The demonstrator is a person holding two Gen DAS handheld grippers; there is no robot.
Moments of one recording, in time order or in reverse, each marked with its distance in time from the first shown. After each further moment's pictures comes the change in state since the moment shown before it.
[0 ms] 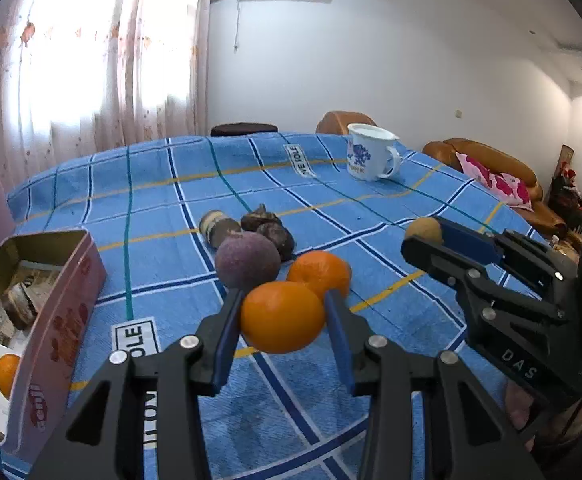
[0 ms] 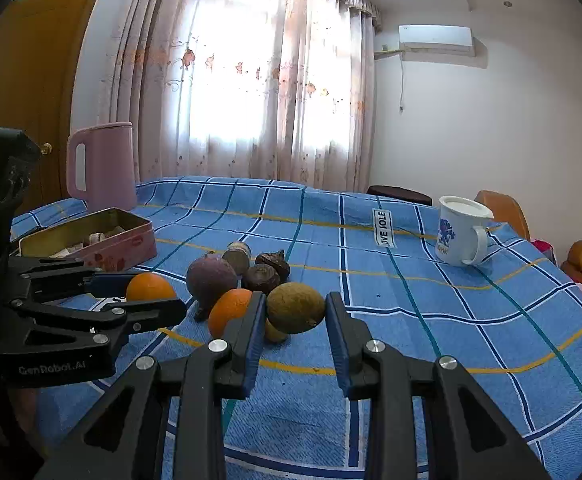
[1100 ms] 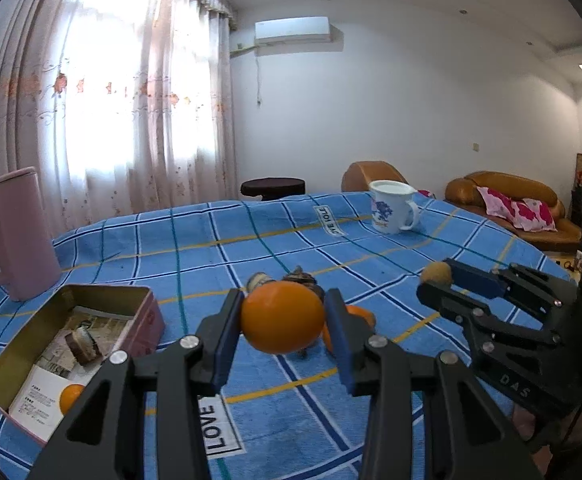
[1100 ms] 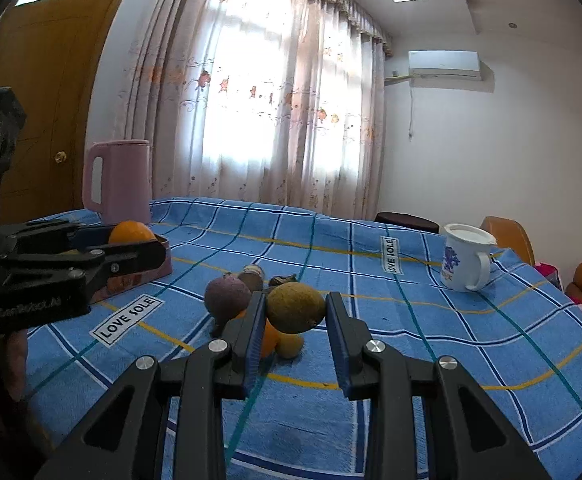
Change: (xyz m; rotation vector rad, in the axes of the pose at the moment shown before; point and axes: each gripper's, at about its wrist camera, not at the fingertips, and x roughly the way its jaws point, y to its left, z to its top) left arm -0.047 0.007 0.009 0.022 -0.206 0.127; right arm -0.012 0.011 0.004 -0.047 -0.091 0.041
